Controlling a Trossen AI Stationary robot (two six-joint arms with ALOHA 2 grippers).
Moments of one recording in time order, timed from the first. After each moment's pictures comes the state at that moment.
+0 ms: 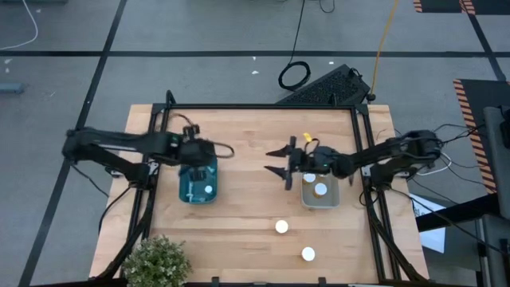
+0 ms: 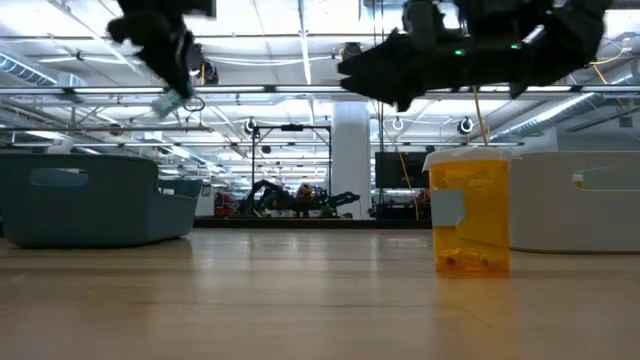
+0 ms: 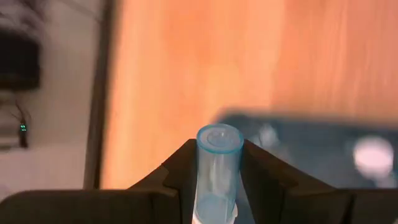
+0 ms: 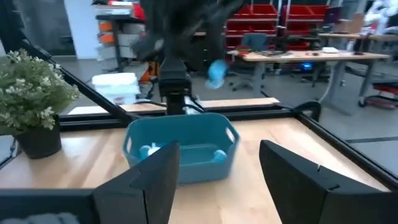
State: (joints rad) left arm -0.05 1.24 1.15 -1.07 -0.46 -0.04; right arm -0.01 1.52 0.55 0.94 0.09 0.03
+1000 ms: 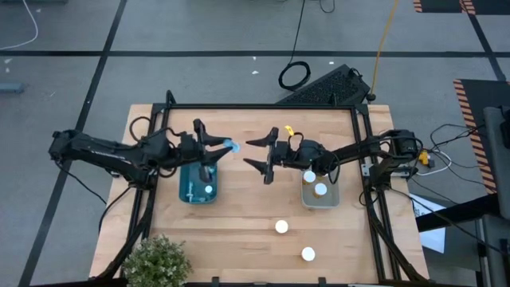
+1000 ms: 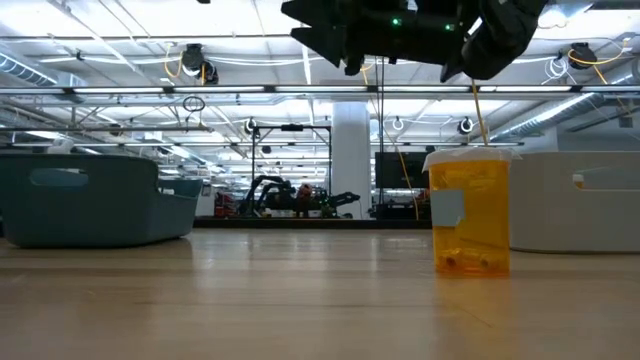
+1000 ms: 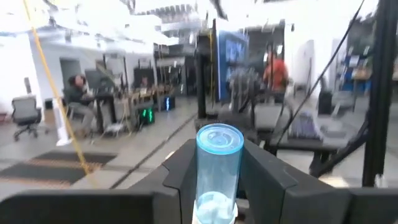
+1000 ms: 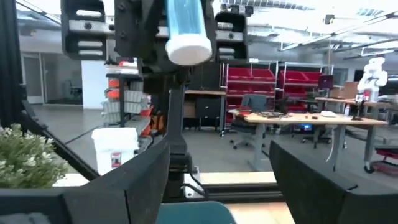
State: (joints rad) left arm -0.10 1.02 0.71 0.56 -0.26 0.12; right arm -0.03 1.71 0.82 1.13 0.05 -0.04
